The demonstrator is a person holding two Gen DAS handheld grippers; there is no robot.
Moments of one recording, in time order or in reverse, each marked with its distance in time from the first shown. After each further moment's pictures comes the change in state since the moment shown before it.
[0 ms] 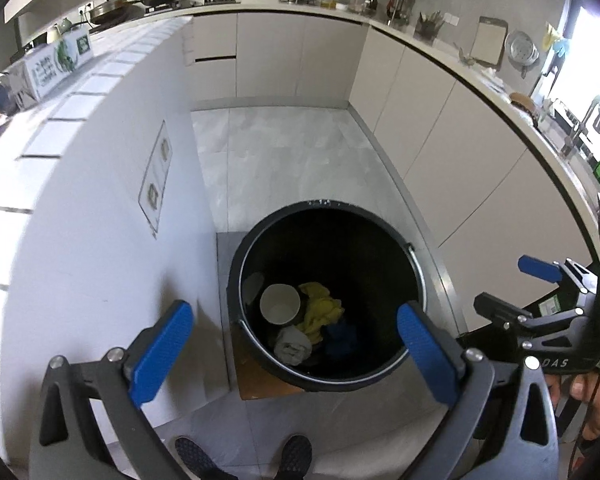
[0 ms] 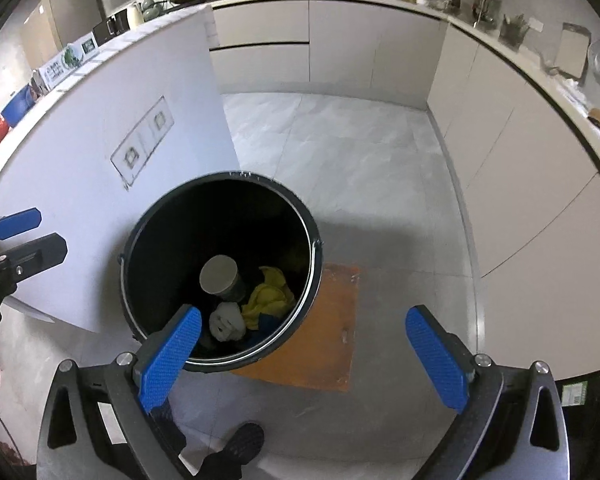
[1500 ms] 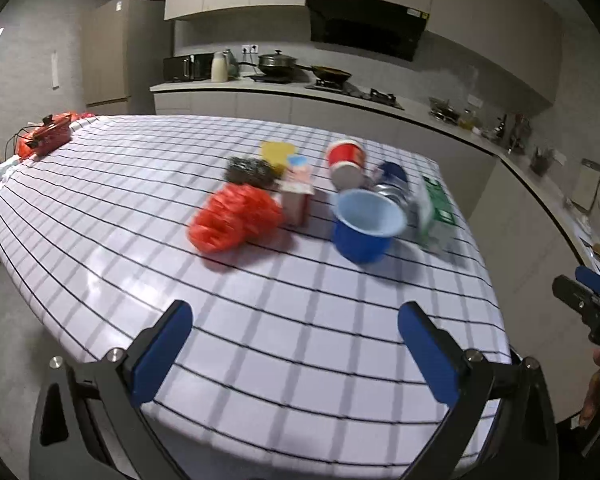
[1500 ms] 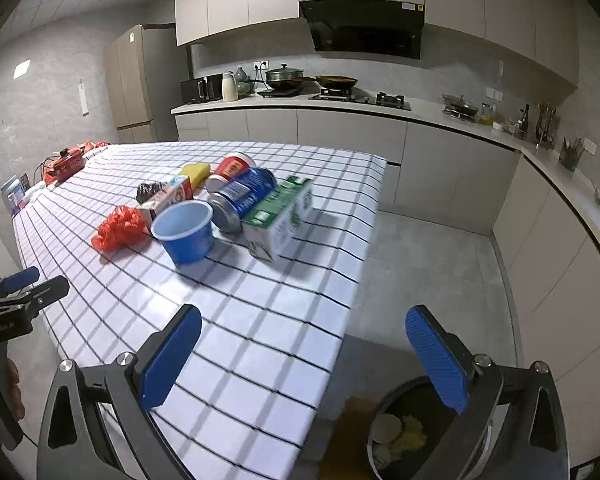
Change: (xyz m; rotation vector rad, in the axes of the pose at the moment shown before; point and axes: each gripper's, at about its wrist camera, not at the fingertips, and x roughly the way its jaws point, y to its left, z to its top) left arm -0.176 0.341 0.012 -0.303 -0.313 0.293; right arm -0.098 0.329 0.165 -0.153 -0.338 0.135
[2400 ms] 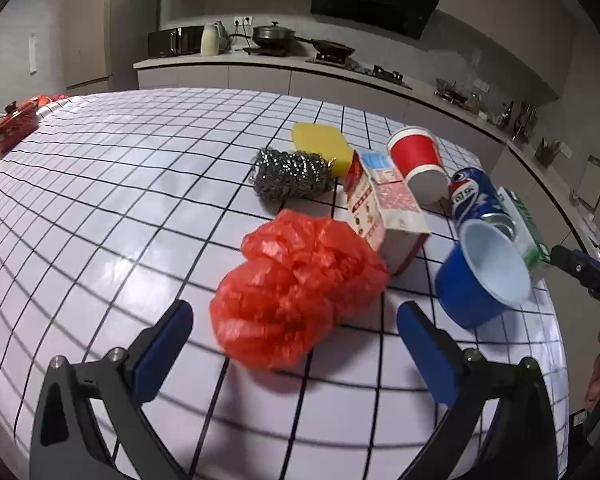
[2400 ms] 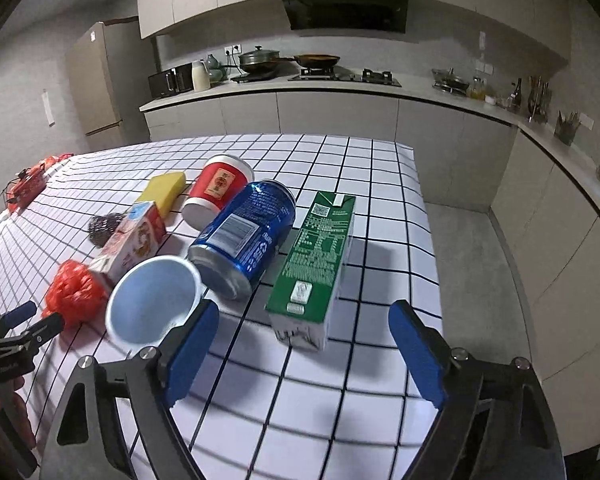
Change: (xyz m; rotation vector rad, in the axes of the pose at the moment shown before) left arm 0.126 0.067 0.054 0.018 0.104 -0.060; right arm 0.139 0.039 0.062 0.095 0.085 -0.066
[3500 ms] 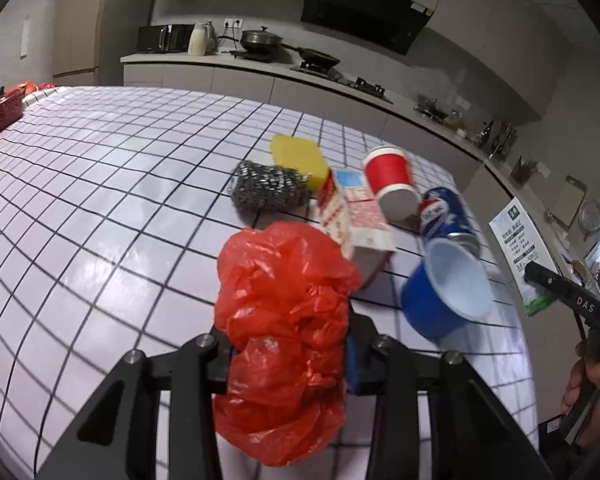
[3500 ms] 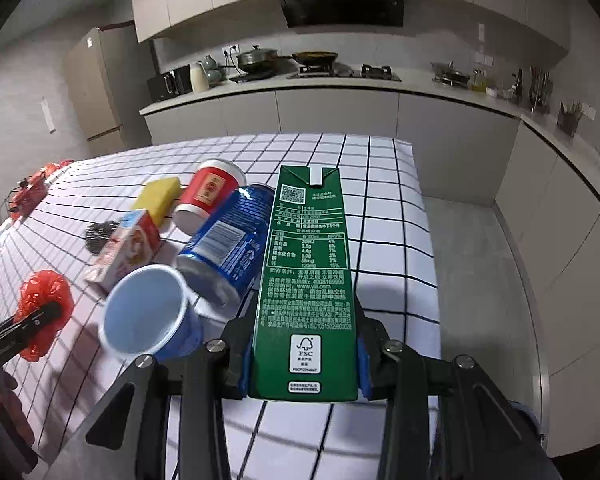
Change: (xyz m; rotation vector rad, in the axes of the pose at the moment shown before) left arm -0.026 -0.002 0.000 -0.042 -0.035 -0.121; right arm -0.023 -0.019 -0.004 0.018 -0.016 0.035
